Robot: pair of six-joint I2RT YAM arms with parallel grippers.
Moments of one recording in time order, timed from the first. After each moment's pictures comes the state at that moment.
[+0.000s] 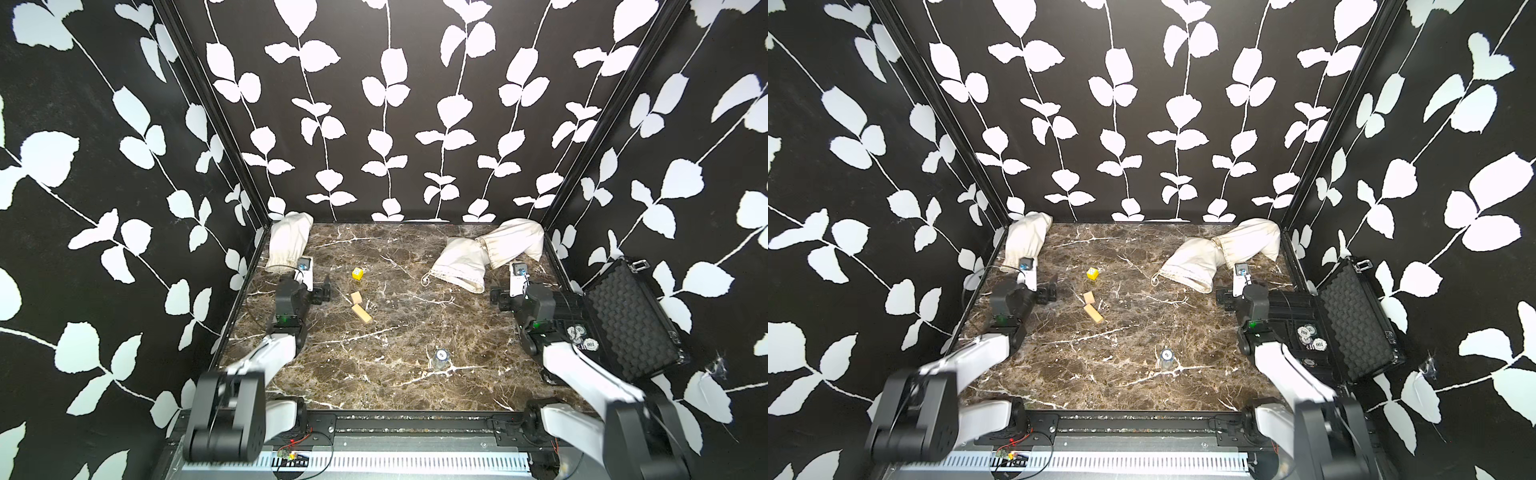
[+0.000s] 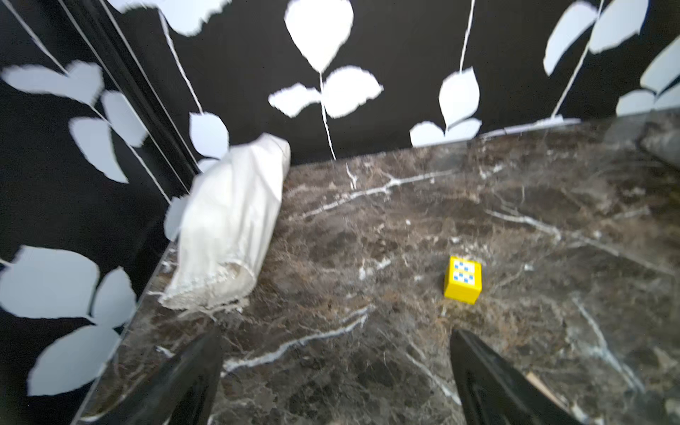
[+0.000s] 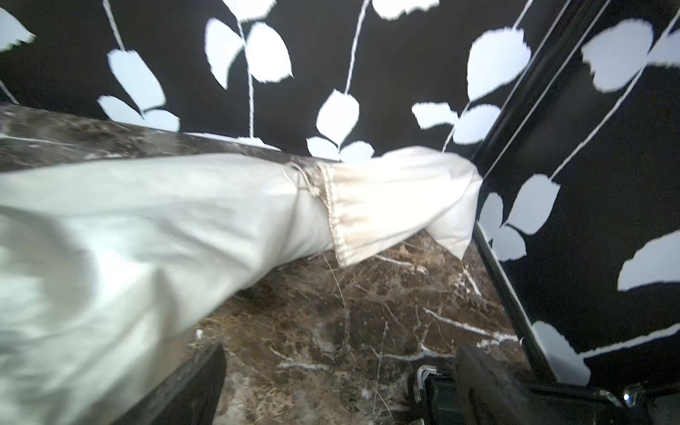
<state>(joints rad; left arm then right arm) -0.08 1.14 0.46 0.48 0.00 0.13 0.15 1.00 0.44 0.28 0.10 -0.16</state>
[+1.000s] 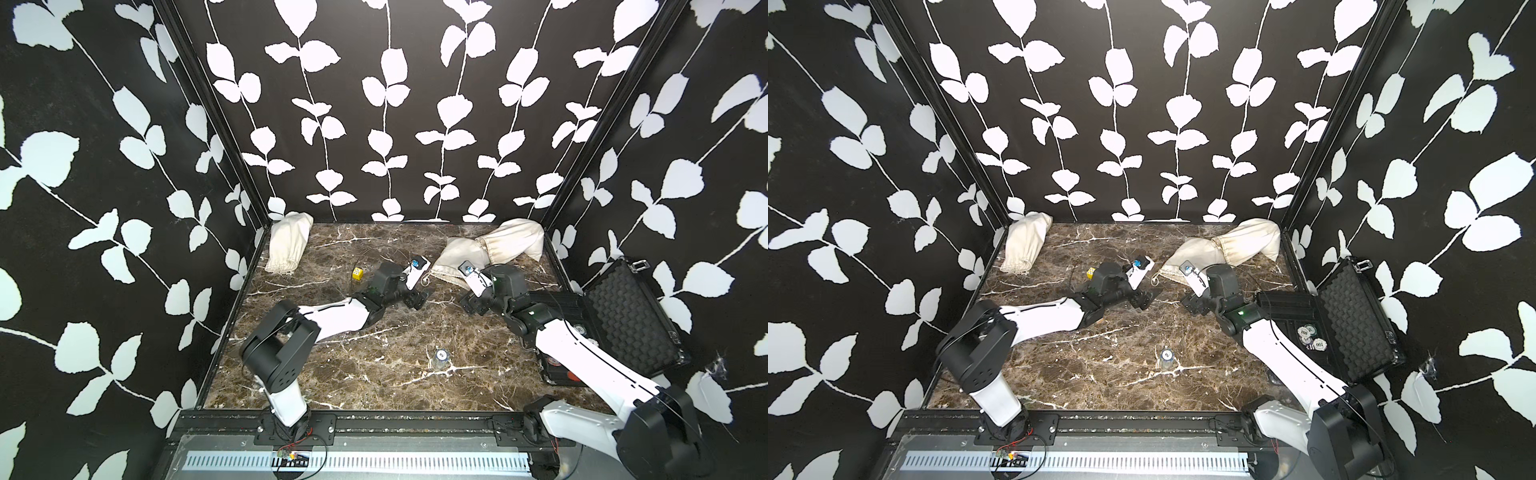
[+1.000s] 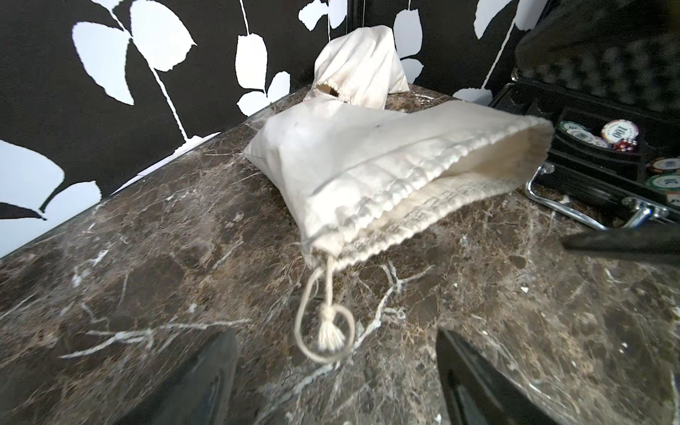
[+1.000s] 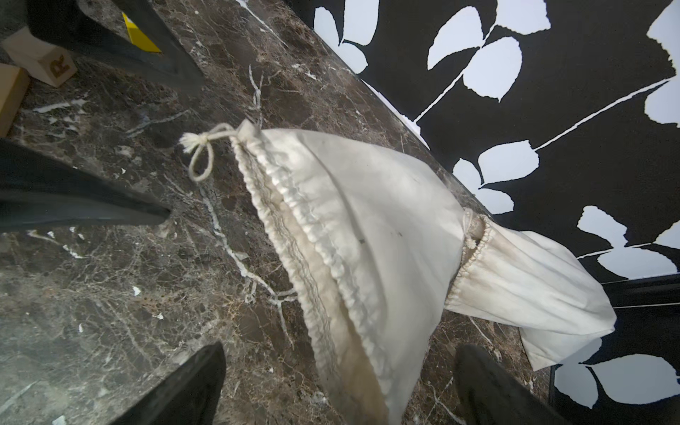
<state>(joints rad) -0.74 1.74 0.97 0.39 0.19 0.13 0.45 1.15 0.78 -0.23 0.04 -0.47</state>
